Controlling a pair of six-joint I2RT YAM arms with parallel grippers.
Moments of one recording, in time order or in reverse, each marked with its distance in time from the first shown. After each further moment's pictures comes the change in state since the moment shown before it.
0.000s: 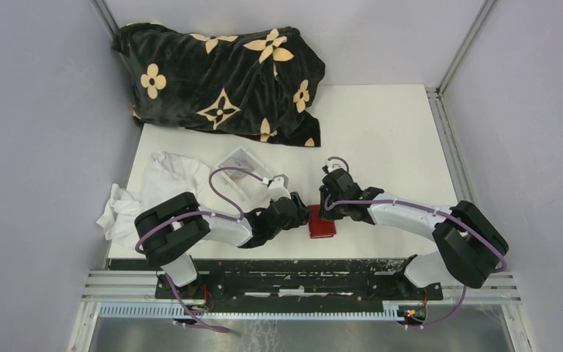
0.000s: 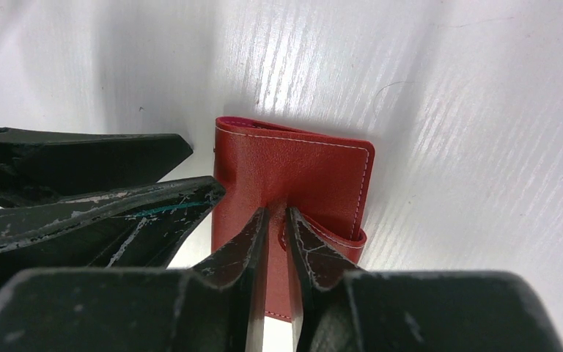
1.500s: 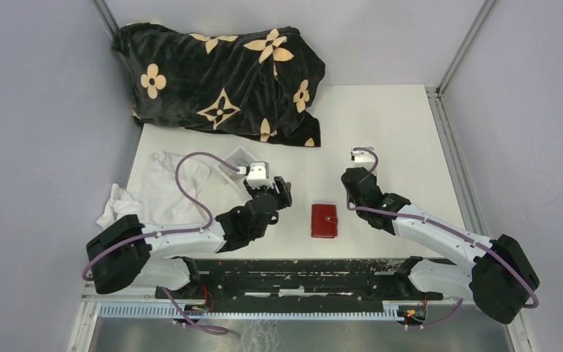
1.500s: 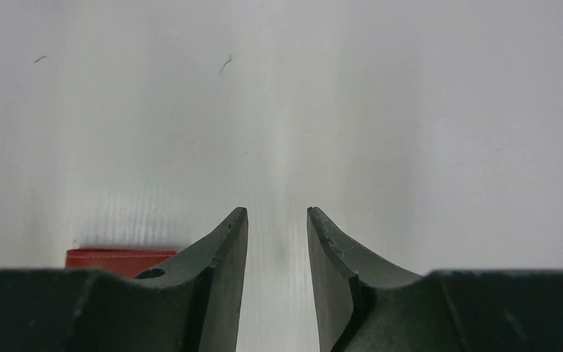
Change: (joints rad) left arm -0.007 -0.334 -0.025 -0.074 -0.365 0.372; right arm -0.031 -0.280 -0.064 -0.003 0.568 -0.205
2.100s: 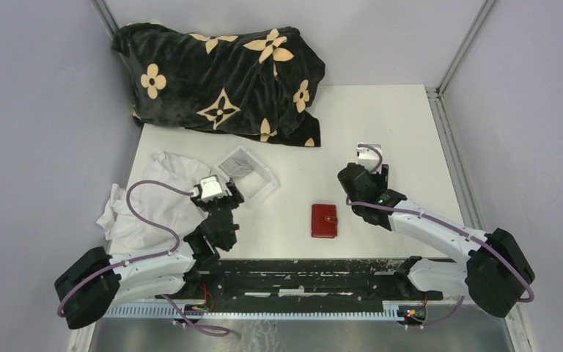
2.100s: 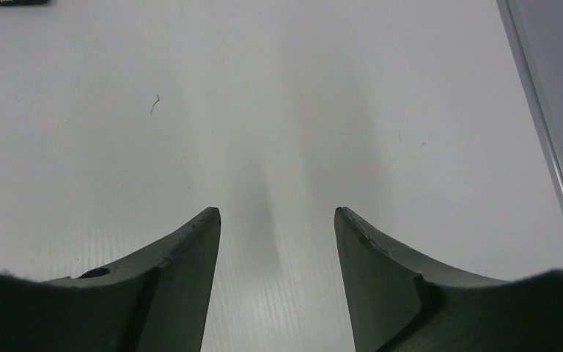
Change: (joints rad) left arm 0.113 -0.352 -0.366 0.315 -0.447 0.428; right arm -0.001 0.037 0.032 -0.032 0.239 0.031
